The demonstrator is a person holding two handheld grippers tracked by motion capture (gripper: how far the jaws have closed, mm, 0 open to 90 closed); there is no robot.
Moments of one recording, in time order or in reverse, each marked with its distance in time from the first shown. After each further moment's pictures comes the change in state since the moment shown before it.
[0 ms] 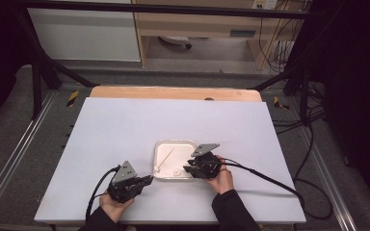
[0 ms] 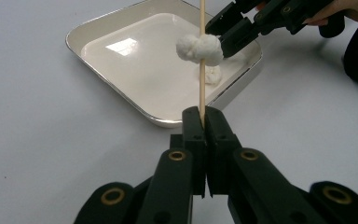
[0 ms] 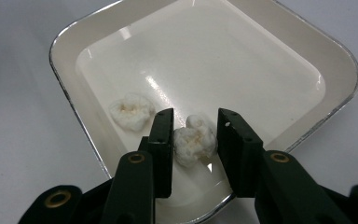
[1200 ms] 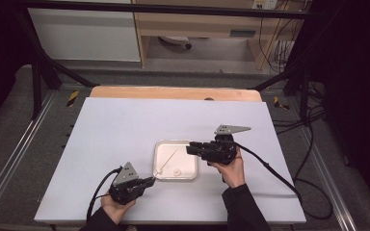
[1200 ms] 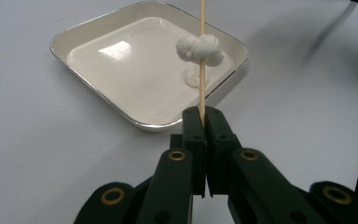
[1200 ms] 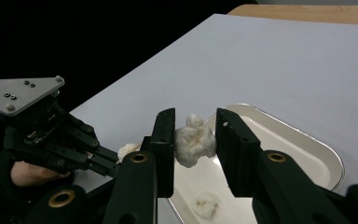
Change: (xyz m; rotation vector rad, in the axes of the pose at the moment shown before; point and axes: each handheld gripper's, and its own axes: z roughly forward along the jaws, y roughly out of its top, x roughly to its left) left arm -0.007 0.001 0.000 0.006 -0.016 0.004; right arm -0.020 0.036 -0.071 -0.348 0.246 0.260
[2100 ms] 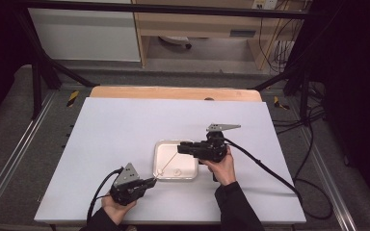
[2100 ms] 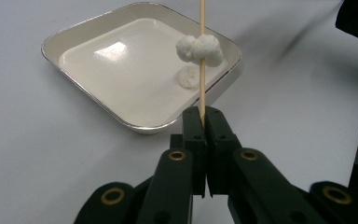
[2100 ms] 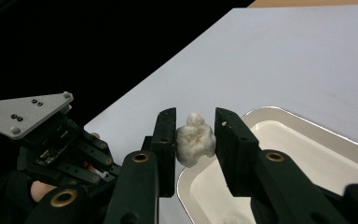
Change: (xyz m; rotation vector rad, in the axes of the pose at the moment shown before) left arm -0.002 0.001 0.000 0.001 -0.013 0.013; right arm -0.004 0.000 0.026 0.002 0.091 0.080
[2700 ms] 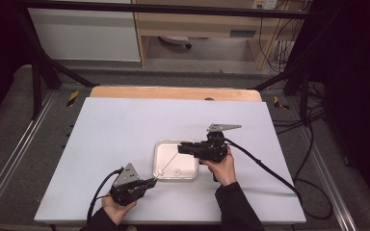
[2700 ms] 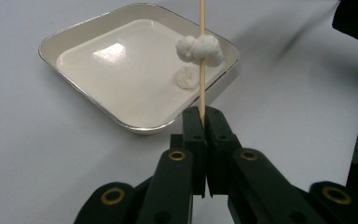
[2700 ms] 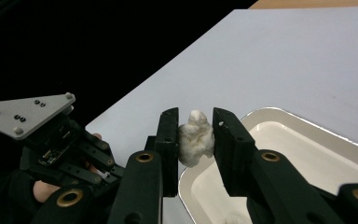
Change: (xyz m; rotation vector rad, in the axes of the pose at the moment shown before) left arm -0.001 -0.001 0.000 -0.007 -0.005 0.001; right arm 0.001 0.002 -0.004 -0.007 0.000 -0.004
